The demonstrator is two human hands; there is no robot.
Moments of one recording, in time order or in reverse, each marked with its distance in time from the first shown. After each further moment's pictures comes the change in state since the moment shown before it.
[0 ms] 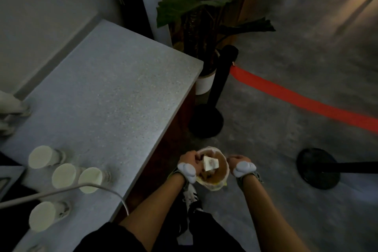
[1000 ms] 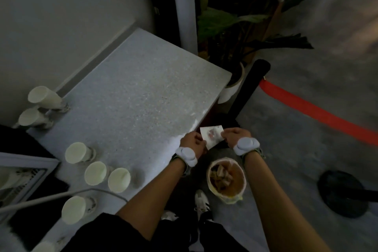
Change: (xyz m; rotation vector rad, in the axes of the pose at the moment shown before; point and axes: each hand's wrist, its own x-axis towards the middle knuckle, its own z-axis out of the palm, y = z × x) left_hand -0.001 -0.016 -0.107 -0.287 0.256 0.041; right_hand -0.038 -0.140 0.050 -0.005 -0.067 -0.326
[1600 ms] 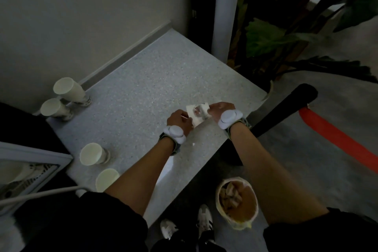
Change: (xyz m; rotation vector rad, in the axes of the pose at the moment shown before) left_hand 0.094 -0.028 -0.128 -0.237 0.270 -0.107; right_hand 0.052 -0.166 0.113 -0.558 -0.130 -0.417
